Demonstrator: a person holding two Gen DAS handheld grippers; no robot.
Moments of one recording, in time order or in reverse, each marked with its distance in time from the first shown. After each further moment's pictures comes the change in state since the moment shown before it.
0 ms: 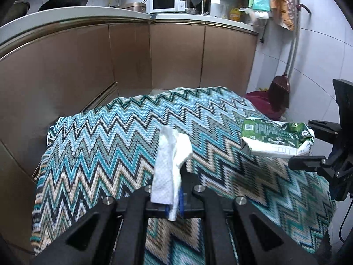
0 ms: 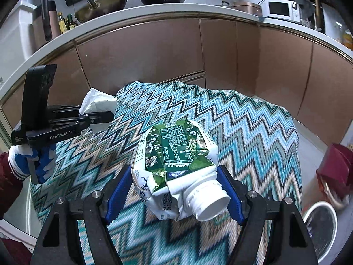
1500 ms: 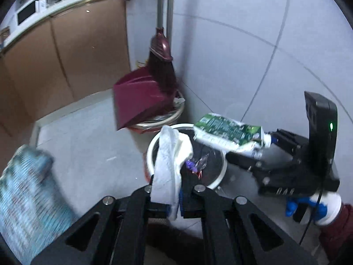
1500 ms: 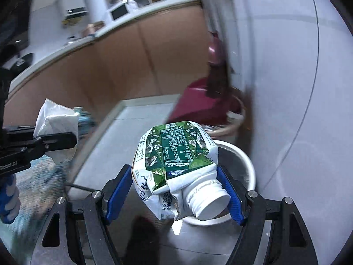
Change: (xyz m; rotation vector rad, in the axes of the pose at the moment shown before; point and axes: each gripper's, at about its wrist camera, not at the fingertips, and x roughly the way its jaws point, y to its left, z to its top) left arm 0.234 -0.431 0.127 0.430 0.204 -0.474; right arm -0.137 -0.326 -0.175 0.620 -0.108 -0.548
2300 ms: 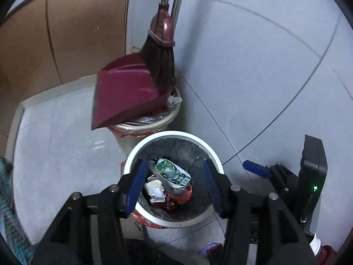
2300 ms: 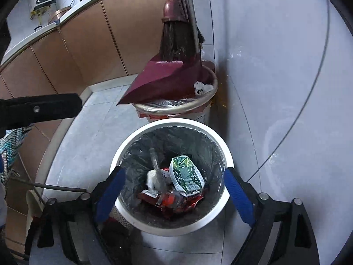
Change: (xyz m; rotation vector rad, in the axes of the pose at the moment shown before) left arm 0.081 0.002 0.030 -0.129 0.028 -0.044; right arm 0.050 -0.039 -0.012 0.042 0.090 -0.140
